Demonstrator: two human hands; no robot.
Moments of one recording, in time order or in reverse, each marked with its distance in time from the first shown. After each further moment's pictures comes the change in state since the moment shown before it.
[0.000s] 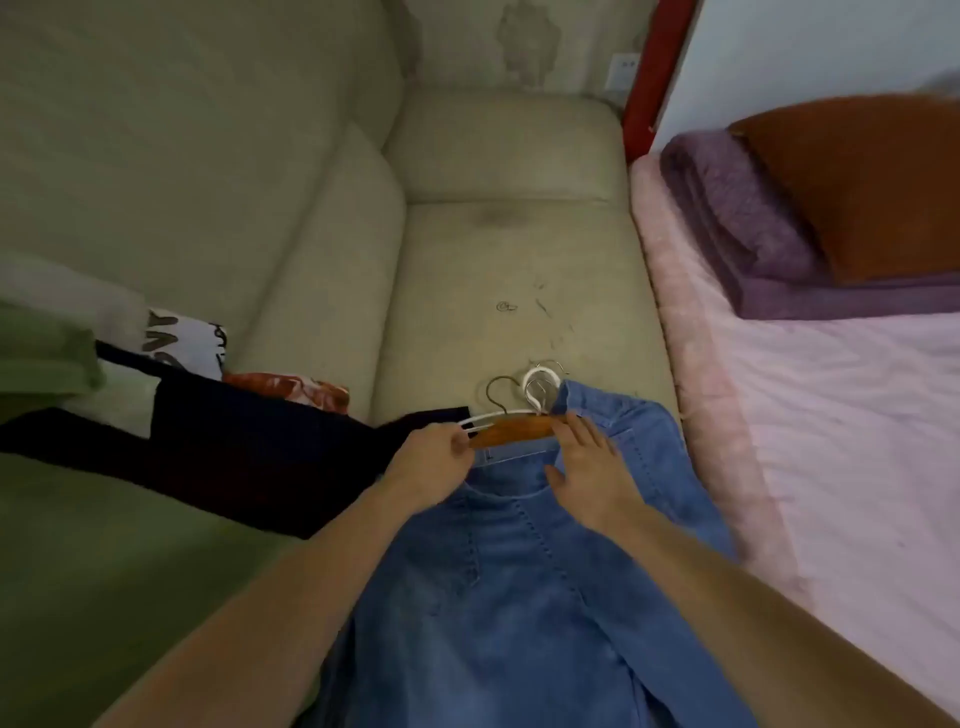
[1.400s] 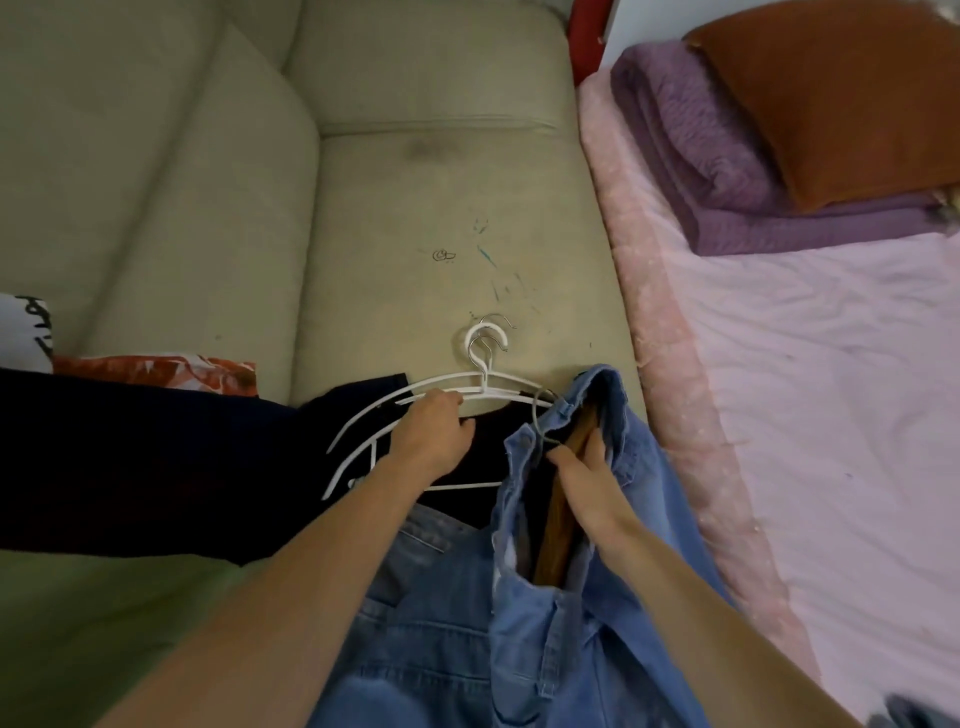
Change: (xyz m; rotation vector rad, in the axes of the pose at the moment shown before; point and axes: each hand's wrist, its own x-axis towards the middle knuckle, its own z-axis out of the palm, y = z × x) left_hand 0.060 0.022 0.074 0.242 -0.032 0.041; right_hand -0.030 0.033 0.020 1.066 0.025 0.609
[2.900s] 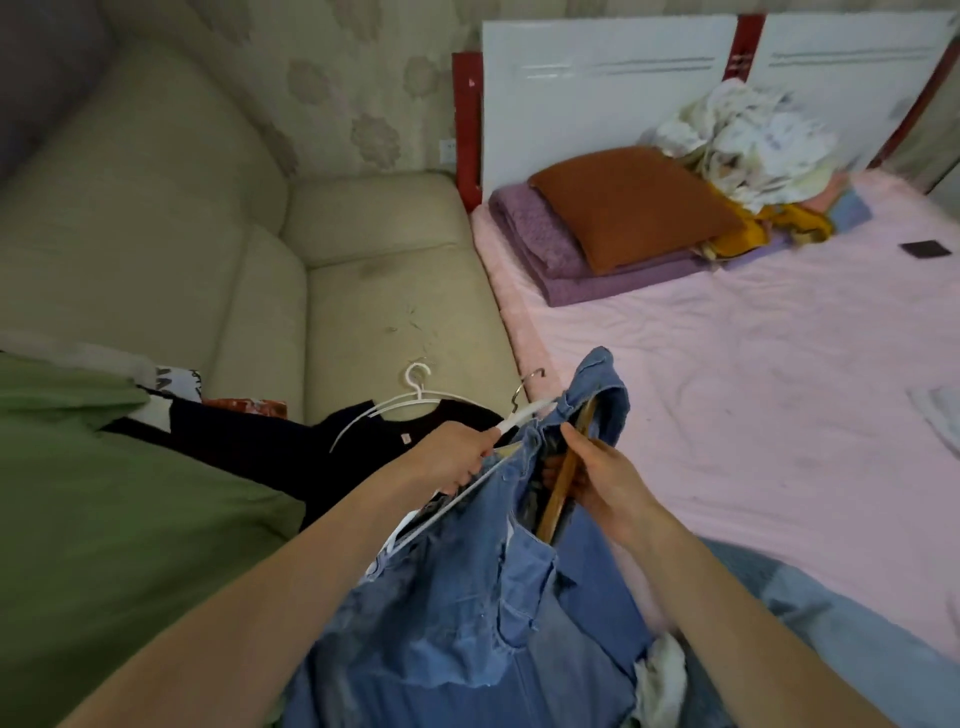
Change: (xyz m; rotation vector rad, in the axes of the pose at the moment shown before) left_hand -0.324 0.217 -0.121 -0.550 -0.337 -0.126; right_hand -0.299 -0.024 -0.171 0.611 -0.001 0.008
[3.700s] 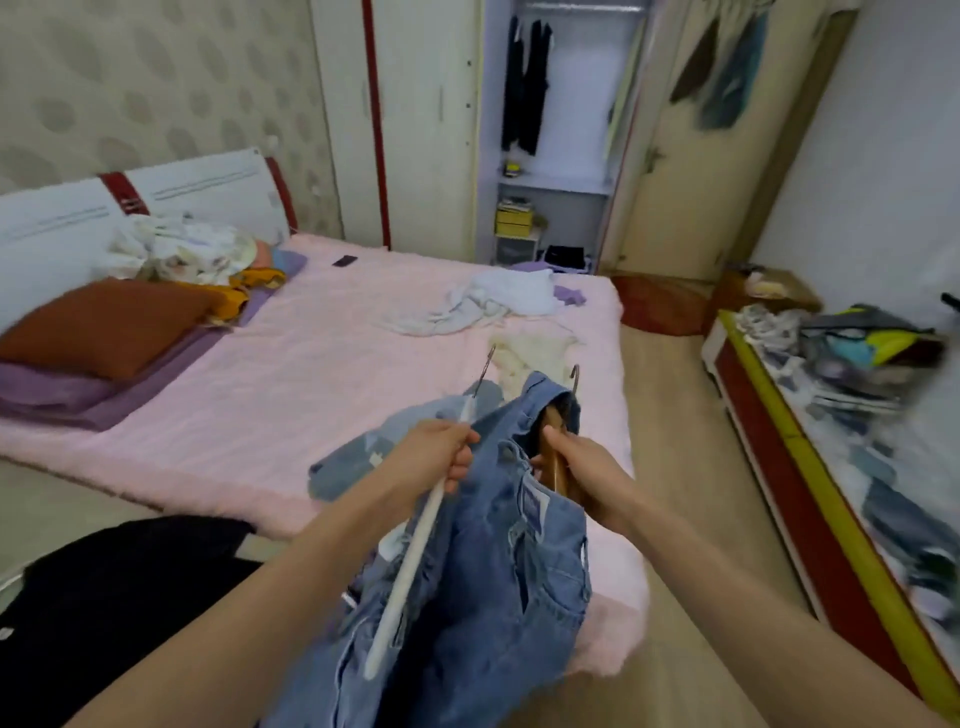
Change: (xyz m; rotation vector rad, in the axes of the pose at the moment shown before) left_hand -0.408 -0.097 0.300 0.189 -0.830 0.502; right_hand -0.568 0.236 -0.189 0.348 0.761 -0.372
